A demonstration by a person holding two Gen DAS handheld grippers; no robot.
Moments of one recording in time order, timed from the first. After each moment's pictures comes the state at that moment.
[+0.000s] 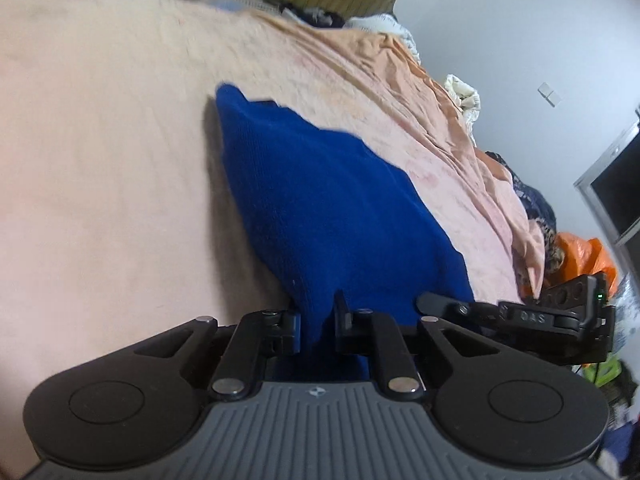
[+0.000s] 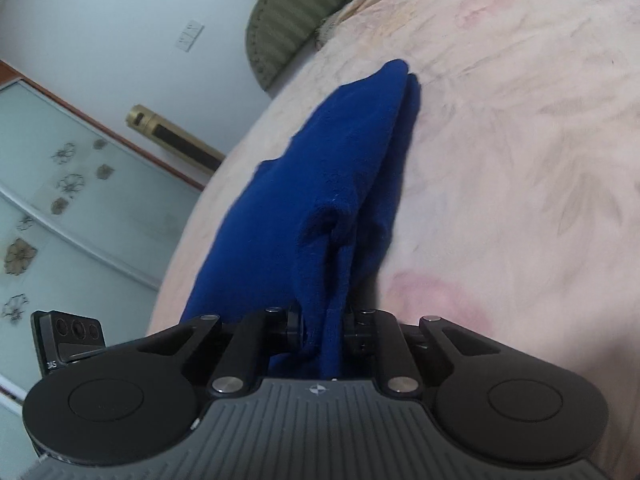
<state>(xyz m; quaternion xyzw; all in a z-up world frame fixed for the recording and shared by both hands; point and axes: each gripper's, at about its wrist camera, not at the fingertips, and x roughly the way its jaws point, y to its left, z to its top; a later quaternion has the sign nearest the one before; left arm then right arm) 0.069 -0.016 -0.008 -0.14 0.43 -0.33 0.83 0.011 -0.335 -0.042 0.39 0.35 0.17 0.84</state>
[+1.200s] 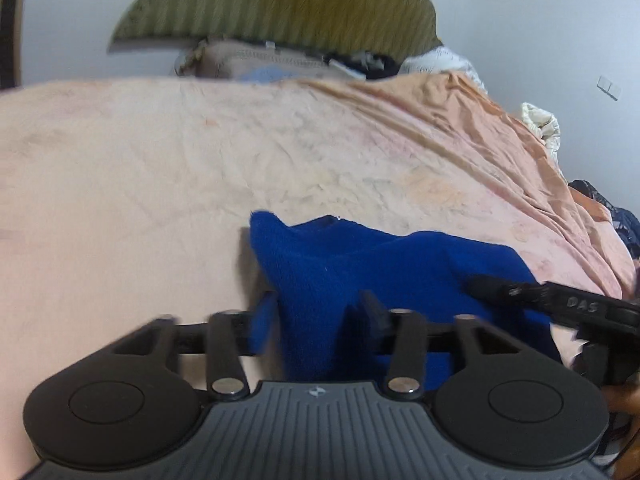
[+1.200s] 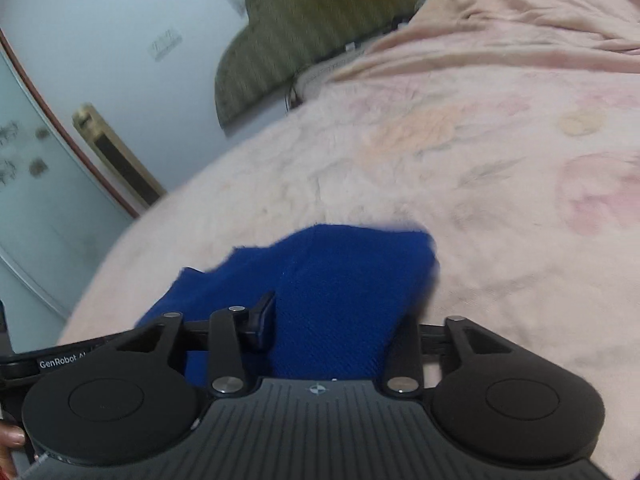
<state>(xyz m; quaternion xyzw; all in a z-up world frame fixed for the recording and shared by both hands) 0.198 -0.064 0.011 -0.04 0.36 -0.22 0.90 0.161 -0.331 -0.011 0.26 0.31 0.06 0.91</state>
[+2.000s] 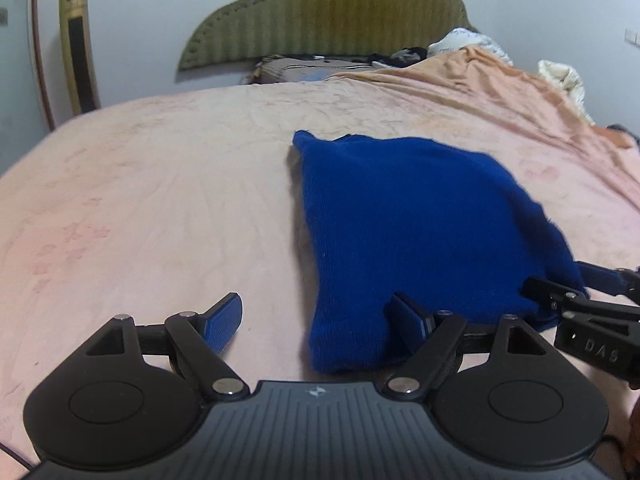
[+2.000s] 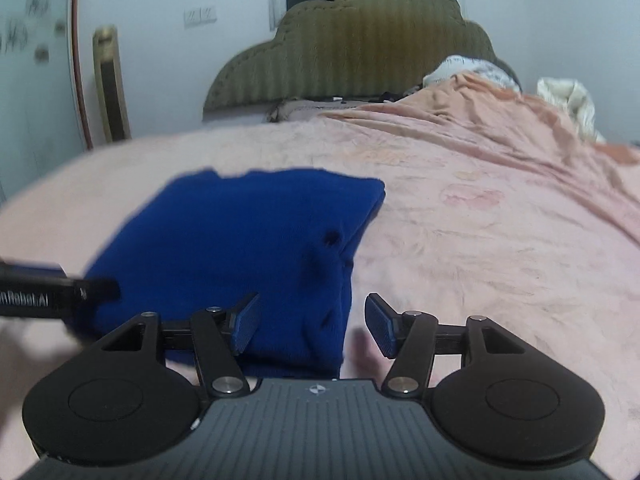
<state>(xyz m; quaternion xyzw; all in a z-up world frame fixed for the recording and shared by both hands) 0.037 -0.070 -0.004 0.04 0.34 -0.11 0.93 -0.028 -0.256 0.003 0.01 0.28 -0.04 0.96</state>
